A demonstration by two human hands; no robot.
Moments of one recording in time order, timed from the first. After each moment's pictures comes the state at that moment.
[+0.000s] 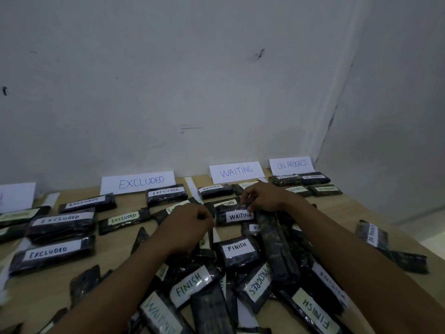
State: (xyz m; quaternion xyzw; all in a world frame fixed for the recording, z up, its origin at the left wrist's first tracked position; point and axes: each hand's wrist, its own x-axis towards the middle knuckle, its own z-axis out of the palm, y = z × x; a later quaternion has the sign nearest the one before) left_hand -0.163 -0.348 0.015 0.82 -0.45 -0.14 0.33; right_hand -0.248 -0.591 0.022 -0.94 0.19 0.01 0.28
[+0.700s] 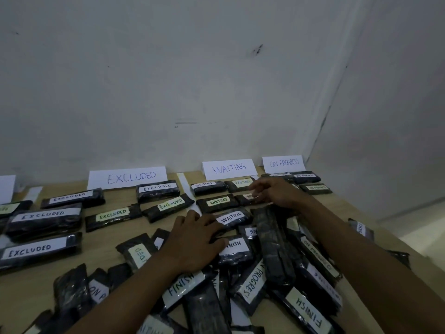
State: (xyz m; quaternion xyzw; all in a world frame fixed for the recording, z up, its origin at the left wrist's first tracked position) left_hand -0.172 -0.365 -0.036 0.81 -0.57 -0.05 0.12; right_hand -0.278 -0.609 0.028 -0.89 0.26 -0.07 0.38
